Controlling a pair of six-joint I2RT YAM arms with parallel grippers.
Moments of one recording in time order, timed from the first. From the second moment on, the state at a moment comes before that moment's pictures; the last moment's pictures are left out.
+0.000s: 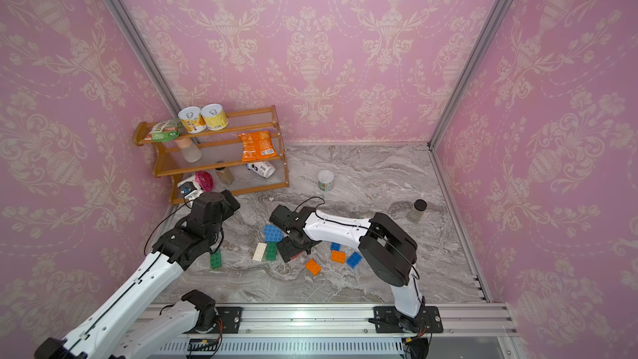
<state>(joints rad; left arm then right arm) -0.40 0.88 0.78 -0.54 -0.61 -0.83 1.00 1.95 1.41 -0.81 0.03 0.44</state>
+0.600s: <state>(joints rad) -0.39 0.89 0.78 -0.53 -0.59 -0.83 1.00 2.03 1.46 -0.85 0.04 0.41</state>
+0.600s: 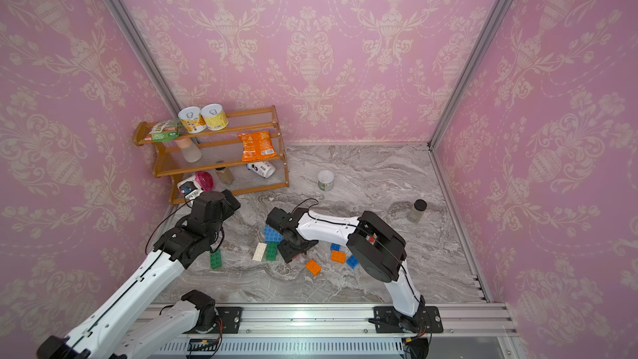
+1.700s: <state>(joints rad) -0.38 1.08 0.77 -0.26 -0.22 -0.76 0.60 1.57 1.21 -0.85 0.15 0.46</state>
